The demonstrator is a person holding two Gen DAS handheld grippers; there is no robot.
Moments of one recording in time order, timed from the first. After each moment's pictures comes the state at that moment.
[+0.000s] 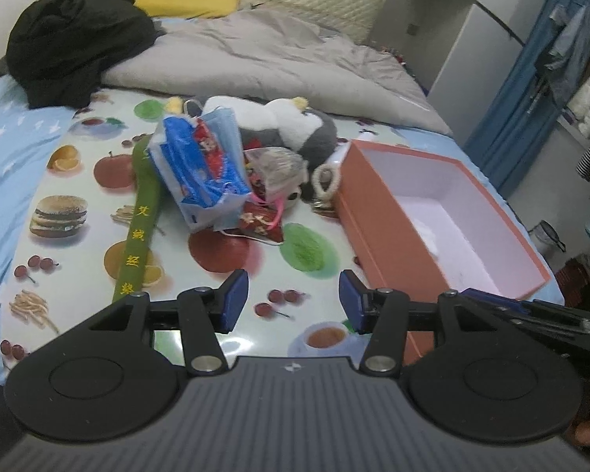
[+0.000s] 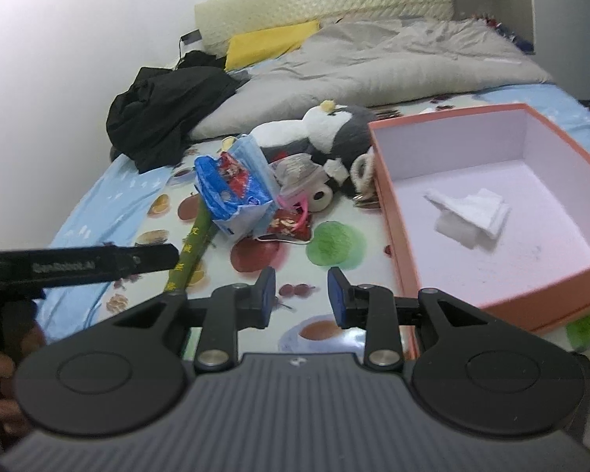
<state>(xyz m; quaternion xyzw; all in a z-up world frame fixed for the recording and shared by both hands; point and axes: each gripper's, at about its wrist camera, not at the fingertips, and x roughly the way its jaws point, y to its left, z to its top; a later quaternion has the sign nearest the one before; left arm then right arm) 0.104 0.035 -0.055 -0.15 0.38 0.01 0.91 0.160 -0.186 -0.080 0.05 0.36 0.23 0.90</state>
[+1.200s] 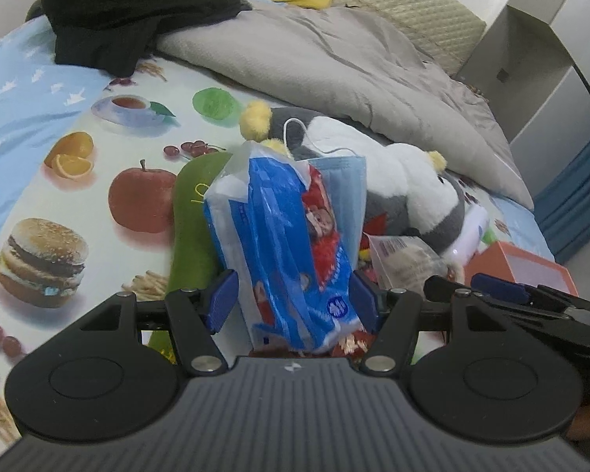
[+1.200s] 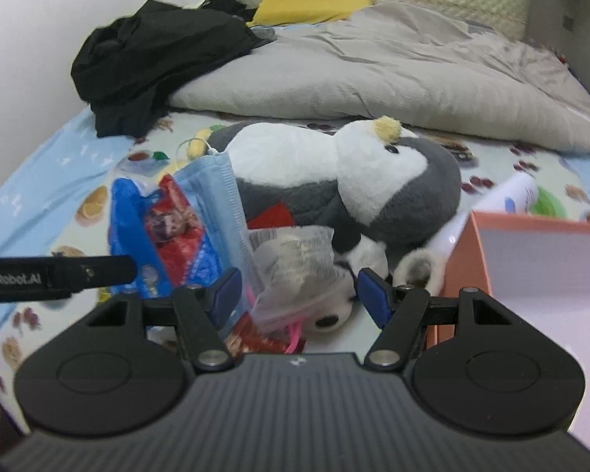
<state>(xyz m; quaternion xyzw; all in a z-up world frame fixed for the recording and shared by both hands) 0.277 0.152 -0.139 -0.25 0.37 0.11 0.89 0.380 -0.048 -0.144 -0.09 0.37 0.27 0.88</state>
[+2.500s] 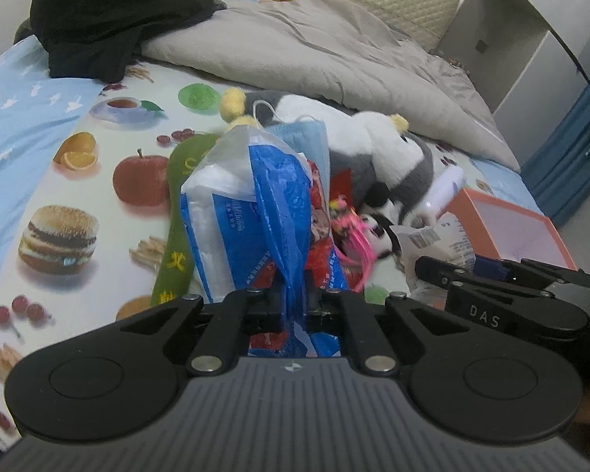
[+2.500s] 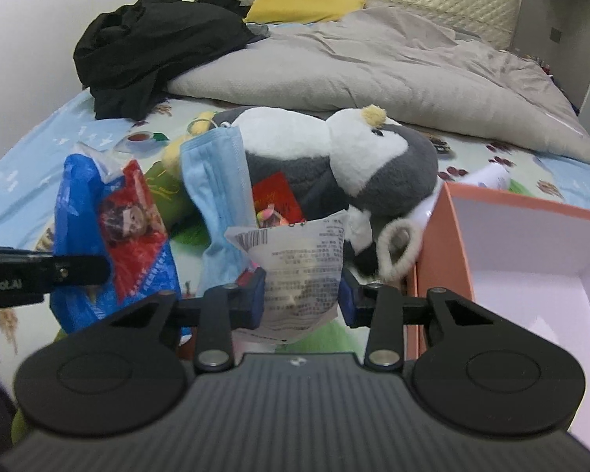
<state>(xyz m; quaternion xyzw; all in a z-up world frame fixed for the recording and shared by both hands) 0.221 0.109 -0.113 -0.20 0.39 0.08 0.90 0.319 -0.068 -0.132 -0.11 0.36 0.25 0.89</state>
